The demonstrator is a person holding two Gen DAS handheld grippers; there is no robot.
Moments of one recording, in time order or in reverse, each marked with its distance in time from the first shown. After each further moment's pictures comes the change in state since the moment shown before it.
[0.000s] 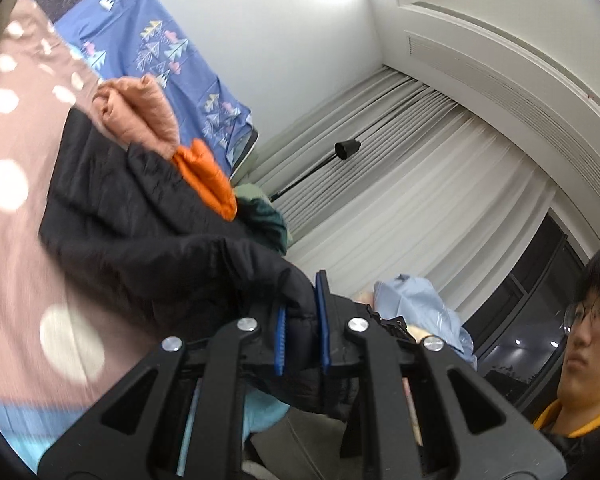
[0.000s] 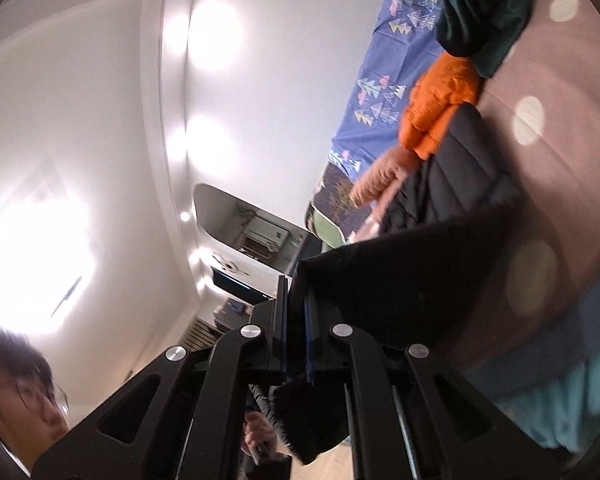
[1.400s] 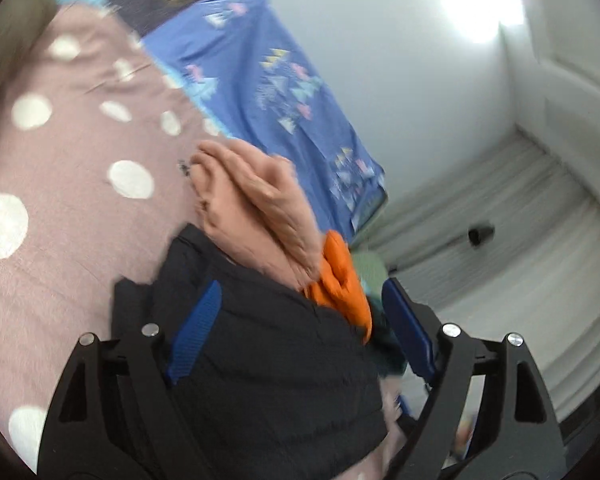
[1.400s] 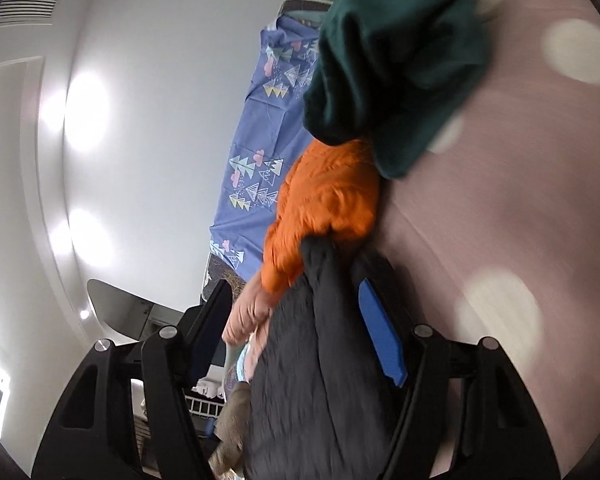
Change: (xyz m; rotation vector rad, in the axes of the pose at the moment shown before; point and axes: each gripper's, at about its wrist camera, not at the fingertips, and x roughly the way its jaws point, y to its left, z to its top) left arm 0.131 0.149 0.205 -0.150 -0.088 0.413; right arm 0.068 -0.120 0.135 0.139 -0.253 -0.440
